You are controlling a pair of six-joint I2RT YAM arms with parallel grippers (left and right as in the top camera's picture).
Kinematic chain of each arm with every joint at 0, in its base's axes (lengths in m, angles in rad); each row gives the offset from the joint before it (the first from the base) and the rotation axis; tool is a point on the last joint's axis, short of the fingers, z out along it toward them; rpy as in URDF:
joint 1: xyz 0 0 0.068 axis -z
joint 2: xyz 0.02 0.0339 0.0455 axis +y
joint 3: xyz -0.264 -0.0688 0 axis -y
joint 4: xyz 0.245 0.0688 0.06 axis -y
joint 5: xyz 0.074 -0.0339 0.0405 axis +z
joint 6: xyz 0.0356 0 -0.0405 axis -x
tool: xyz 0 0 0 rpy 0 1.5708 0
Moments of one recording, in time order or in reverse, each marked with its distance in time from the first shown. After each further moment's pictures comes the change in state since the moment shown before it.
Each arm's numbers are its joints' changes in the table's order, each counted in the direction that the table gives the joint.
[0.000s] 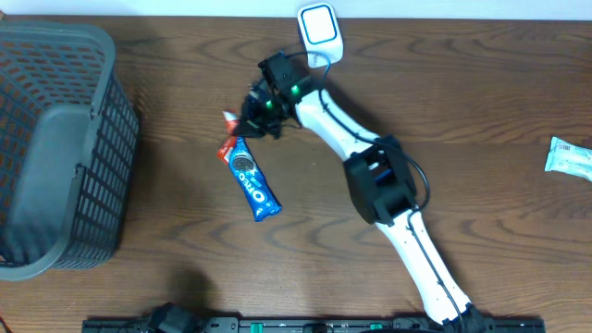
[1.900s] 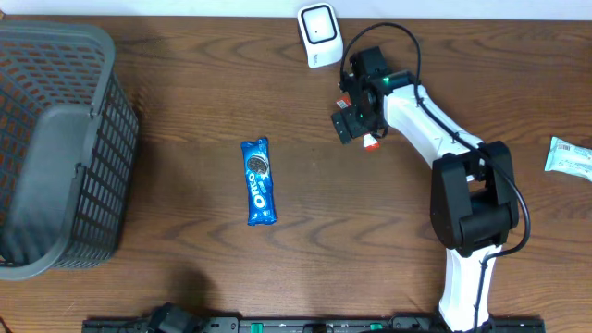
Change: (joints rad) left arm -0.001 0.000 0.000 0.001 0.000 0.000; right arm 0.246 -0.566 -0.732 0.015 -0.731 0.924
